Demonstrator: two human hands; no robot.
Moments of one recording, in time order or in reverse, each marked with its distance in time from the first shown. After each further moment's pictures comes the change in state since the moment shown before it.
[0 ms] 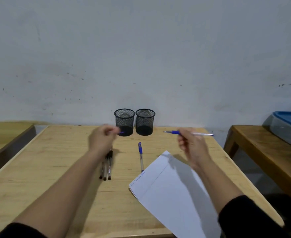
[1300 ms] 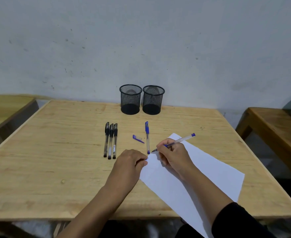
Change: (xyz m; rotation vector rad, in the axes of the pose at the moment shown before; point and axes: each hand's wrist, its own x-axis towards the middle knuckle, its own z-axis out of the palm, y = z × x) left_hand -0.093 -0.069 0.044 0.372 -0.285 0.269; right_hand -0.032 0.086 0.013 -0.446 -0.210 0.179
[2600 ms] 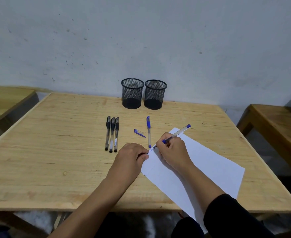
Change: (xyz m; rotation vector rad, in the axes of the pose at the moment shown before) left_hand 0.001 -0.006 0.004 0.006 0.032 0.052; right_hand 0.004 0.004 0.012 -0.344 0.119 -0.133
